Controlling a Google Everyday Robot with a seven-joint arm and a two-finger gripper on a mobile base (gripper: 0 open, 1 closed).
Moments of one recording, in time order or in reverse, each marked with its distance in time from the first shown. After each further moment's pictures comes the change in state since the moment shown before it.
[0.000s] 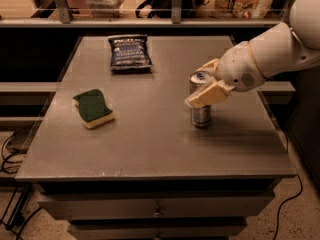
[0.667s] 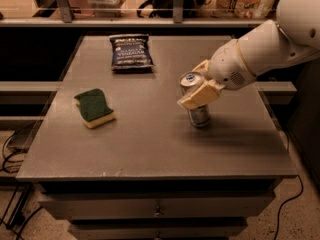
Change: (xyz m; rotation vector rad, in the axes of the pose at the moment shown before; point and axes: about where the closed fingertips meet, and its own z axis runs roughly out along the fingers) arm -0.009 0.002 0.011 0.008 0.041 -0.019
